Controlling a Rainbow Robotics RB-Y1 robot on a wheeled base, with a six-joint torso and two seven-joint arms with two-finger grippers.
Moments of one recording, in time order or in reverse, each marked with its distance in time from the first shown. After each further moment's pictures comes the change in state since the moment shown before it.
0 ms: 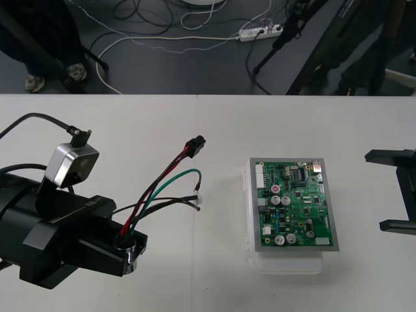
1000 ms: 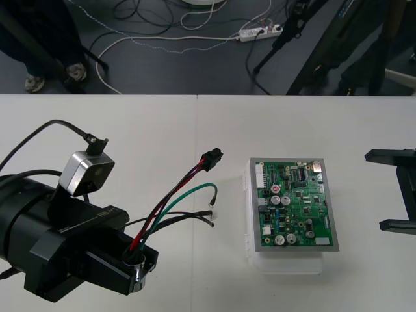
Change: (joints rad) right arm -0.002 0.000 0.000 0.000 0.000 0.000 0.000; left arm -0.024 -0.001 -0.087 0.000 0.037 0.000 0.009
